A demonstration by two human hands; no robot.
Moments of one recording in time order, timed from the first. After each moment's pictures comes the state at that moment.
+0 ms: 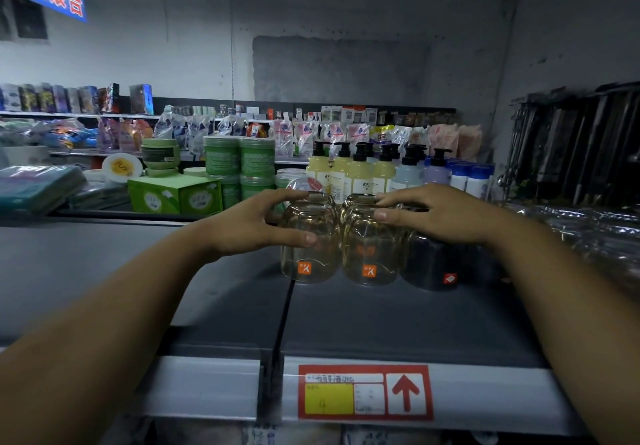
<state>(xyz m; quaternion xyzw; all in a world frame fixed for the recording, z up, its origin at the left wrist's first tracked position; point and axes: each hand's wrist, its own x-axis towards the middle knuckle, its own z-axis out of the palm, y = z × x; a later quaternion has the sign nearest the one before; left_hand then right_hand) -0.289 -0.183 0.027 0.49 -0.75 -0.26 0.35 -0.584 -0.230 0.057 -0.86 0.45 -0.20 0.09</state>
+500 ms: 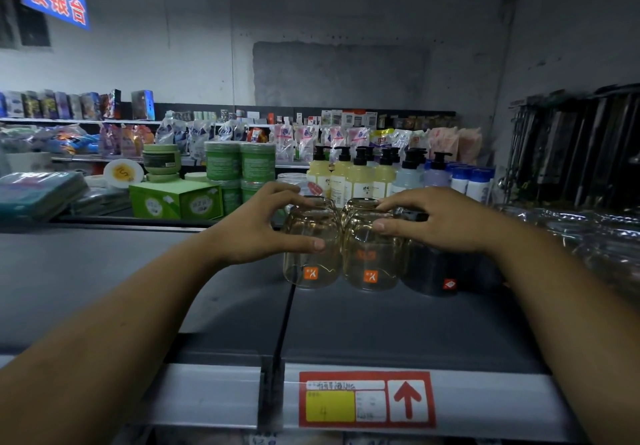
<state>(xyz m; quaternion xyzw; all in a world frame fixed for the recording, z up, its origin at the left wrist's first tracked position) -0.287 -0.191 0.021 0.52 -0.78 -0.11 0.34 -0.583 -0.225 0.055 -0.87 0.45 -0.21 0.07</state>
